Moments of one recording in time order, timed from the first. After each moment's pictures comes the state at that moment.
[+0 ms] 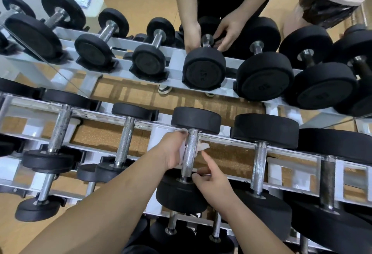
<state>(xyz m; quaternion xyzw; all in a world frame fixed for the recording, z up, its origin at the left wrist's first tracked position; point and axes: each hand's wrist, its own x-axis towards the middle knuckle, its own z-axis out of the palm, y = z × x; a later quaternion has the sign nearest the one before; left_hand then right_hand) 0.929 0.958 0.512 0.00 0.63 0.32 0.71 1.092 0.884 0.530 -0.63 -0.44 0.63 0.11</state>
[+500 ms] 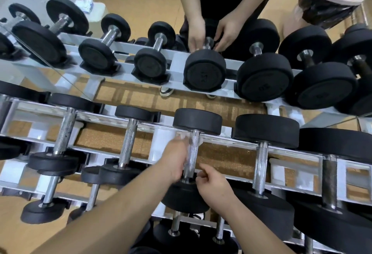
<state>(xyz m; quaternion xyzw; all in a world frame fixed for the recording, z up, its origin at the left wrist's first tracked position) 0.944 0.927 0.545 0.07 0.68 0.33 0.65 1.088 0.881 0.528 -0.65 -0.52 0.55 0.00</state>
